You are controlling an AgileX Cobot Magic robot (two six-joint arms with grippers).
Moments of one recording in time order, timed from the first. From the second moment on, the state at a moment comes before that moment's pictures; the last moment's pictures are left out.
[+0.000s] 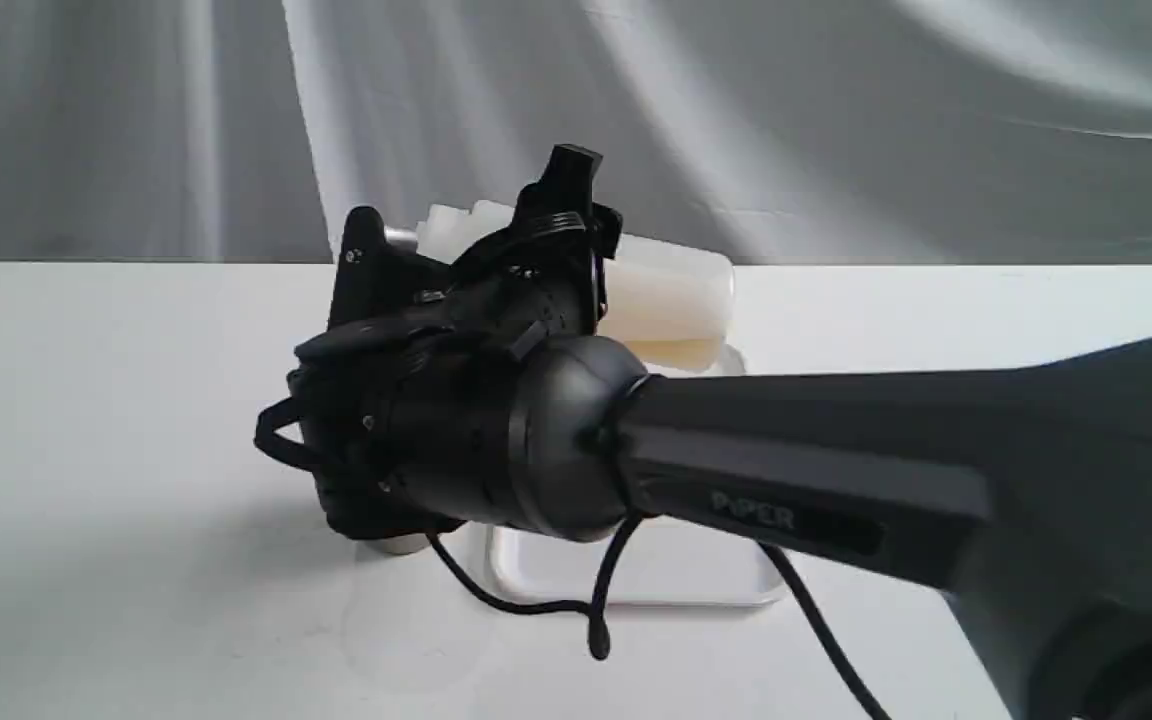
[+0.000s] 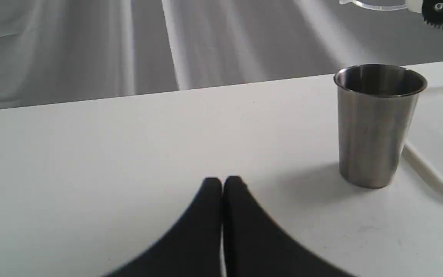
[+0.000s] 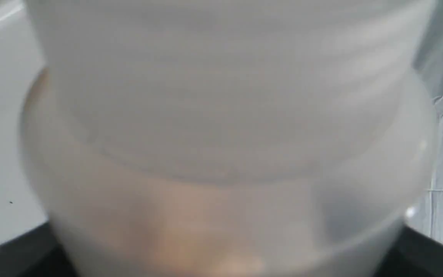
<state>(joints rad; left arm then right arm) -0.06 0.00 0.00 0.03 0.27 0.04 0.80 2.22 -1.73 -1.35 1.20 0.47</state>
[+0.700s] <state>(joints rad) -0.06 0.00 0.00 0.03 0.27 0.04 0.82 2.25 -1.73 -1.36 1.20 0.48</state>
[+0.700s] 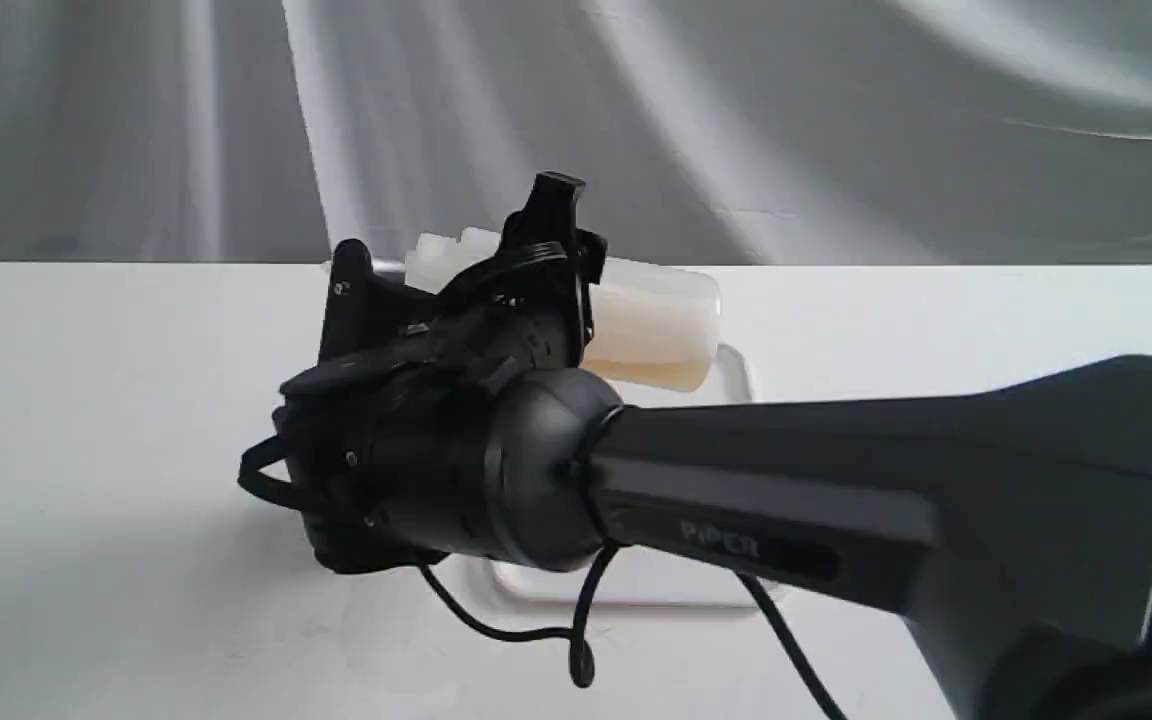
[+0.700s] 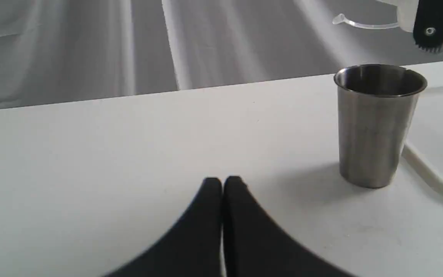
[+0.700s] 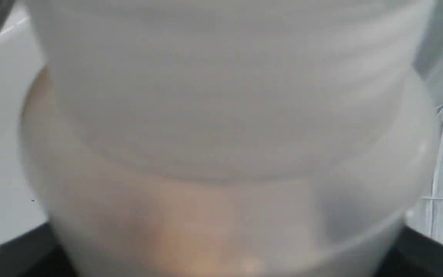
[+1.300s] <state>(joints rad) -0.06 0.00 0.00 0.03 0.27 0.04 0.83 2.26 -1.73 -1.44 1.20 0.42</state>
